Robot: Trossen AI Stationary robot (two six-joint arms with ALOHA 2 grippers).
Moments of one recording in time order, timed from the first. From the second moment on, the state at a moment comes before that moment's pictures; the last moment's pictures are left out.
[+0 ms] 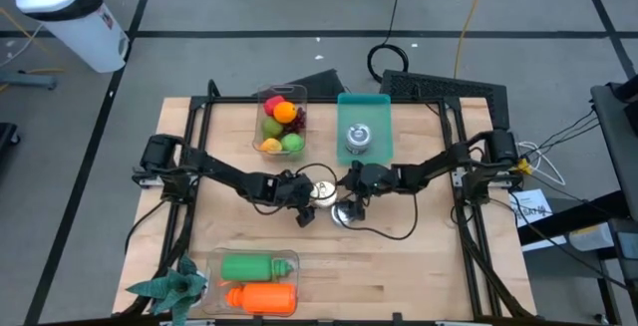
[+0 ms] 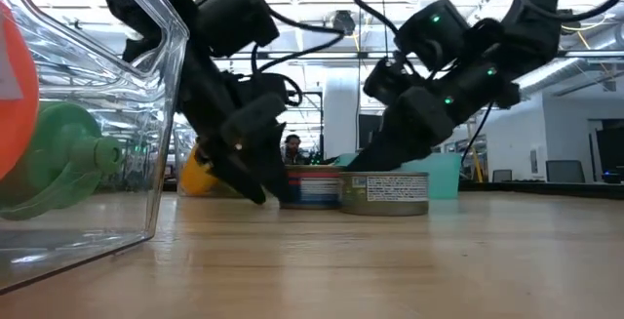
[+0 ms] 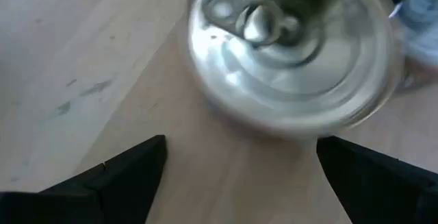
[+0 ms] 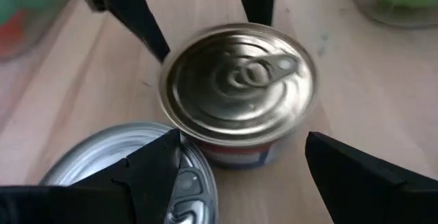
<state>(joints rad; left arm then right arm) -0.12 1.81 0.88 -0.02 -0.24 -0.55 -0.01 1.75 0.60 0.55 -0.01 0.07</state>
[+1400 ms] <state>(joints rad) -0.10 1.88 0.88 0.29 -0.19 -0.37 0.03 1.74 0.71 0.60 -0.21 0.09</state>
